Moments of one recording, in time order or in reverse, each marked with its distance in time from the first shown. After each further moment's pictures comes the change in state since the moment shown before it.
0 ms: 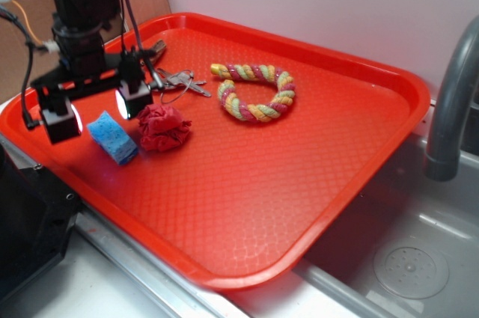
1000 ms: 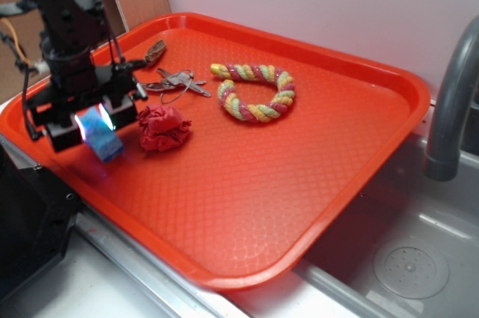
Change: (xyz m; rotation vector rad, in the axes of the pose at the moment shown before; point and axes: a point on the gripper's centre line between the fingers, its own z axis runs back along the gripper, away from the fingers) arm 0.004 -0.001 0.015 -0.082 -0.099 -0.023
